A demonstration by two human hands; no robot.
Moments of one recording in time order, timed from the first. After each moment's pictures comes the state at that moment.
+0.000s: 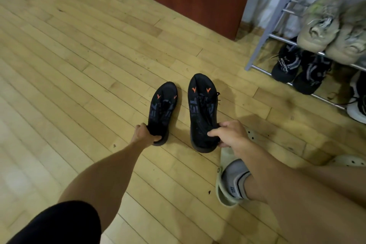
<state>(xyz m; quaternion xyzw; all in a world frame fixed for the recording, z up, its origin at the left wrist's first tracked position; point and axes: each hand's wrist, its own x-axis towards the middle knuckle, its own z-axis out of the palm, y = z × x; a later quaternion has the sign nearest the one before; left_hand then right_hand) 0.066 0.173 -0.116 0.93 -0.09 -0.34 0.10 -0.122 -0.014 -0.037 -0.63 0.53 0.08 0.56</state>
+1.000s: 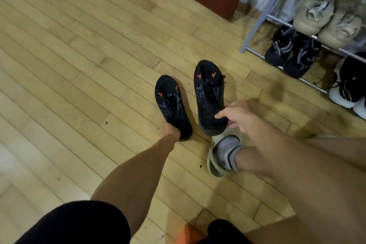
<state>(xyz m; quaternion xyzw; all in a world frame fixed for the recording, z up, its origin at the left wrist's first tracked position) -0.035 0.126 -0.136 0.88 0.11 -0.38 0.27 -0.135 -0.030 -0.029 -0.61 0.58 0.10 0.52</state>
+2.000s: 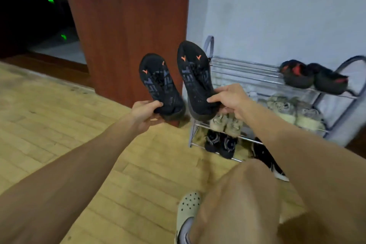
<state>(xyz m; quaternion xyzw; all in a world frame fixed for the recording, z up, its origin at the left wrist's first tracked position) -0.007 0.051 0.237 0.64 -0.13 -0.38 0.66 -0.187 -0.093 0.293 -0.69 0.46 -0.22 0.51</state>
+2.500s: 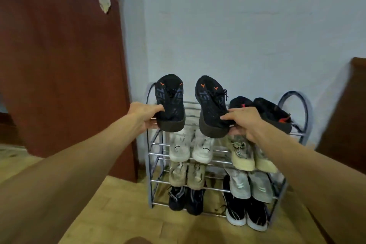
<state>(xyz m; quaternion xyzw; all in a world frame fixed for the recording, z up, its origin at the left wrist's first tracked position) -0.072 -0.174 0.370 0.65 -0.26 -0.35 0.62 -0.302 -0.271 0.362 -0.58 0.51 -0.38 0.51</state>
